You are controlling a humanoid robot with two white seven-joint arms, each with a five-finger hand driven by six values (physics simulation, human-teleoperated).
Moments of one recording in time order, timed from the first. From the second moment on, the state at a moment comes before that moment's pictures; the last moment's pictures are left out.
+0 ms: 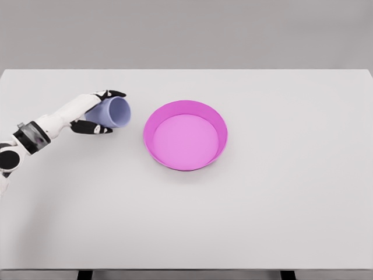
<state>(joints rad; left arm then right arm) -0.57 0.63 -0.66 -1.06 -0.10 -0.61 -0.14 -0.03 0.00 -0.08 0.15 0.07 -0.19 0.17</state>
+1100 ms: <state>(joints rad) -0.55 0.47 -0.71 -1.18 0.11 -0.61 -0.15 -0.03 0.00 -0.08 0.15 0.07 -0.19 0.17</state>
